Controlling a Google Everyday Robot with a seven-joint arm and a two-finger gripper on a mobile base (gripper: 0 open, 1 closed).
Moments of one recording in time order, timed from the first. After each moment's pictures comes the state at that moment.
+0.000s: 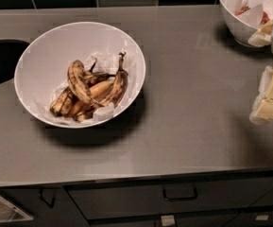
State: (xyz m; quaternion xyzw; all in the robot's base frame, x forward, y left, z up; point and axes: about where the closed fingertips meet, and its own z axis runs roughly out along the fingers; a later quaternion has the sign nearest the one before) arm 0.438 -0.217 0.976 -0.60 0.78 -0.03 0.16
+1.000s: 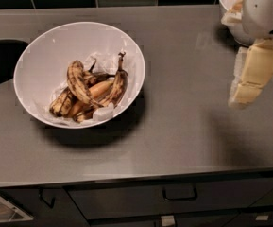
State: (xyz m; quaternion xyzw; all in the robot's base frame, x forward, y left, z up) arm 0.447 -0.166 1.009 -0.65 0.74 -0.07 0.16
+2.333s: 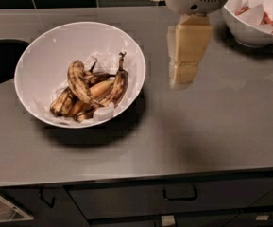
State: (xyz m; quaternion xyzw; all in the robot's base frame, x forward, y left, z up) arm 0.460 -0.047 1.041 -0.75 0.63 -0.08 0.19
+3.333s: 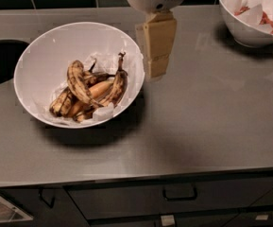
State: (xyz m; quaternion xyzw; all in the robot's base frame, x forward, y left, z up) arm 0.469 0.014 1.046 -0.83 0.50 -0.09 0.23
